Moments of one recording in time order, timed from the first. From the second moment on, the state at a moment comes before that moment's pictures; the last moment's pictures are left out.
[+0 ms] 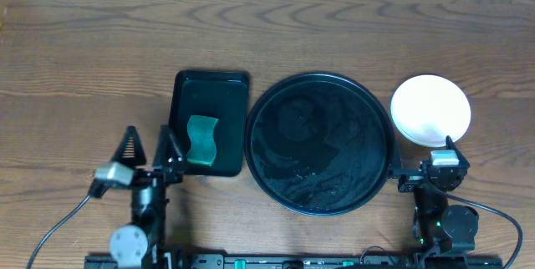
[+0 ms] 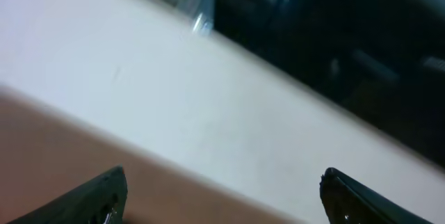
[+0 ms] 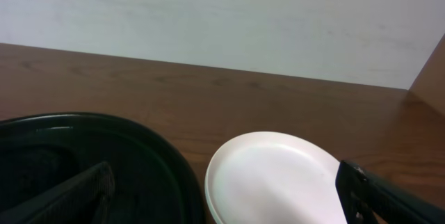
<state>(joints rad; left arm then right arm) 0.07 0.01 0.02 0.27 0.07 -0.57 0.03 0.01 0.01 -0.07 0.02 -0.09</state>
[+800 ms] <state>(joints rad) 0.03 0.01 0.01 -0.10 0.02 -0.13 0.03 0.01 0.01 -0.07 0.02 -0.09</state>
